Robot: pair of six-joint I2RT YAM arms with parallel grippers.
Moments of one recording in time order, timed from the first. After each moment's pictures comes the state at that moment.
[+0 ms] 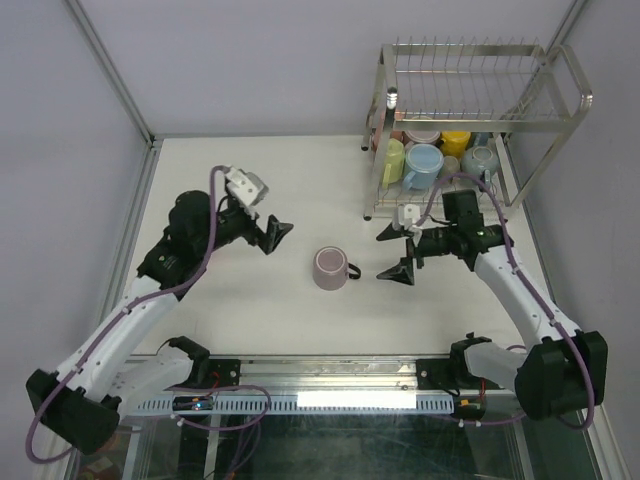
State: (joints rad) left arm -0.56 0.99 0.94 -0.17 0.33 0.21; right arm 0.19 1.11 0.88 -0.69 -1.16 -0.95
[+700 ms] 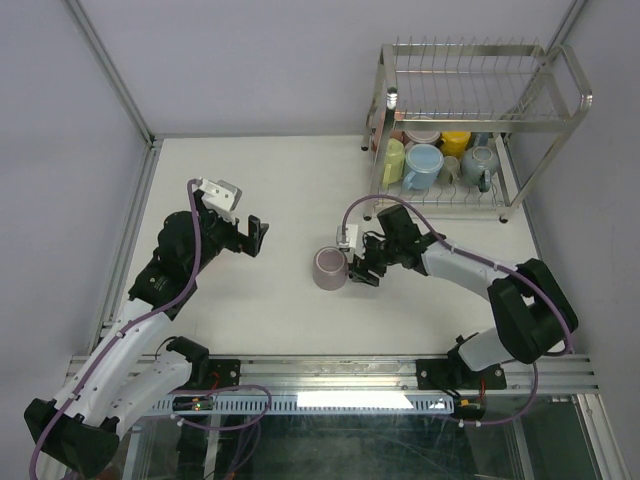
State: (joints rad) left arm -0.42 0.77 0.74 -0.18 0.06 0.05; right arm 0.57 1.45 0.77 -0.25 -0.56 -0.74
